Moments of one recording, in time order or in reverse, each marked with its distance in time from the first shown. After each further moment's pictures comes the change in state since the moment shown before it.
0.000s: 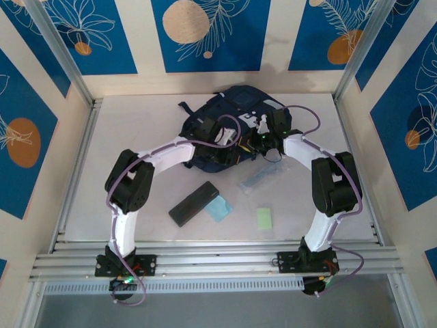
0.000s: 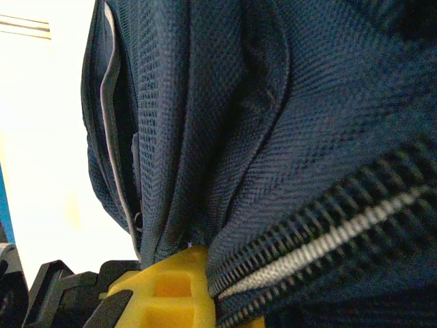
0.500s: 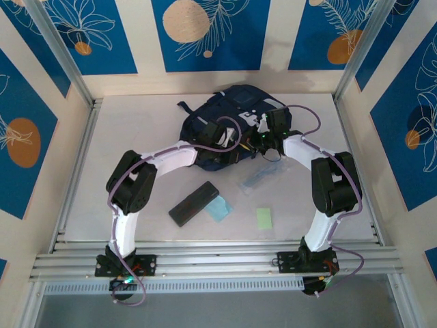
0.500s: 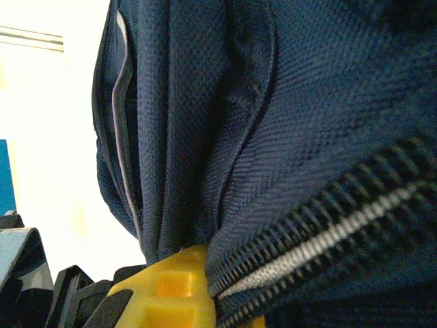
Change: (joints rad) left arm -0.019 -0.001 -0.051 0.131 -0.145 -0.090; right arm 0.001 0.000 -0.015 0.065 0.005 0.024
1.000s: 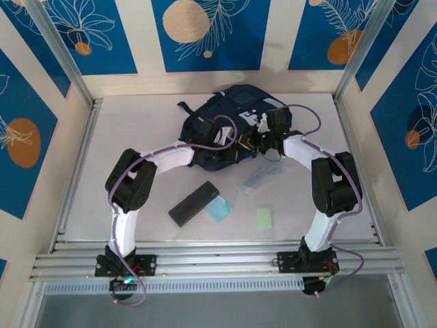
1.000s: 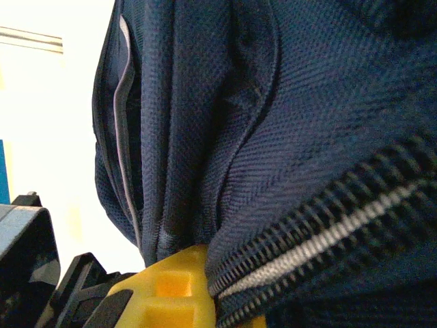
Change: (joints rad) left arm 0.044 0.008 -0.030 0.089 0.172 -0.063; right arm -0.002 0.000 -0.001 -0.002 0.017 -0.031
